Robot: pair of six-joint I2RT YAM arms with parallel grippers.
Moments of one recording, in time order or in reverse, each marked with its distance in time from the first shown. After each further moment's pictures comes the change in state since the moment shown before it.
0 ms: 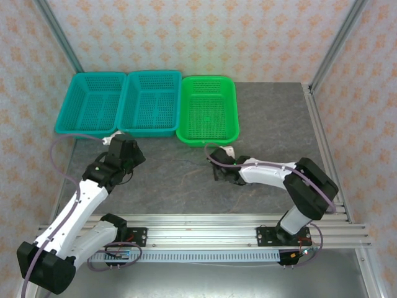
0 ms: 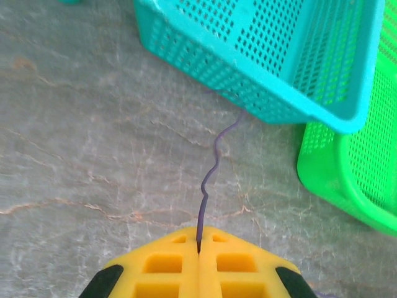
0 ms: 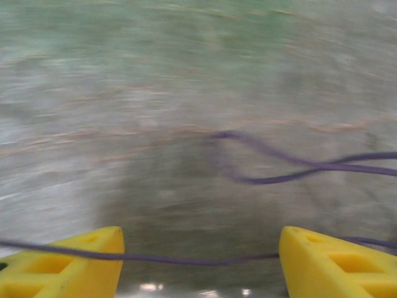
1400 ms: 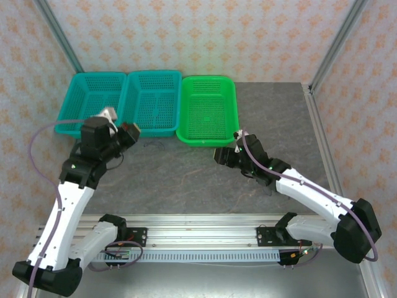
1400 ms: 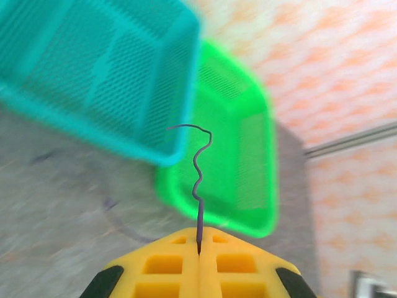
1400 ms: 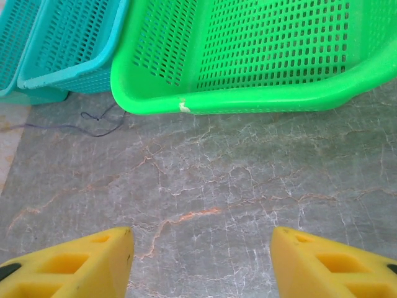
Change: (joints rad) left arm 0.108 0.003 0.341 0.023 0.363 0.024; right arm -0.116 -0.475 -0.071 0.178 -0.373 0.074
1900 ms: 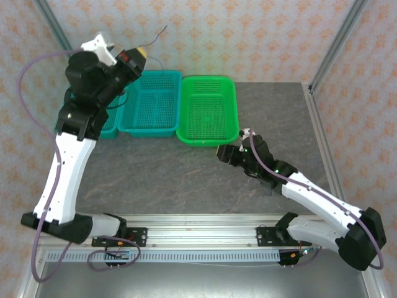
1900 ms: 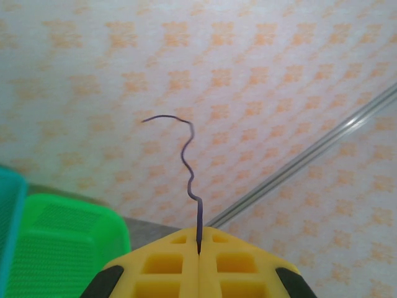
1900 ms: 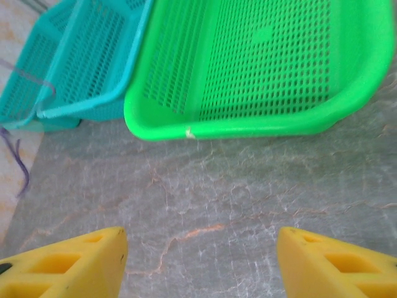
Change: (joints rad) left arm -0.071 0.482 0.729 0.205 0.027 0.019; right arm 0.000 -0.109 0.000 -0.022 0.082 0.027
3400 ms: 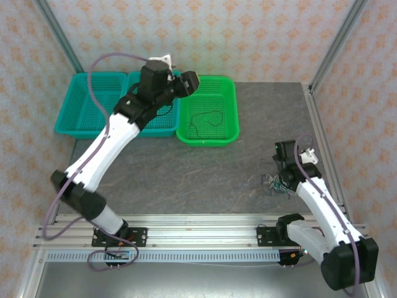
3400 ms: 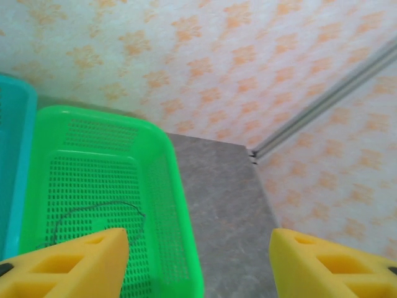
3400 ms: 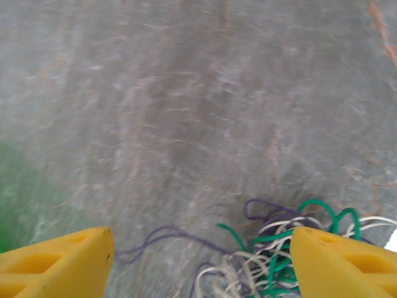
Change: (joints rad) left arm -0.256 0.142 -0.158 -0.028 -0.195 0.143; right arm -0.536 -0.076 -0.066 -0.523 0.312 0.465
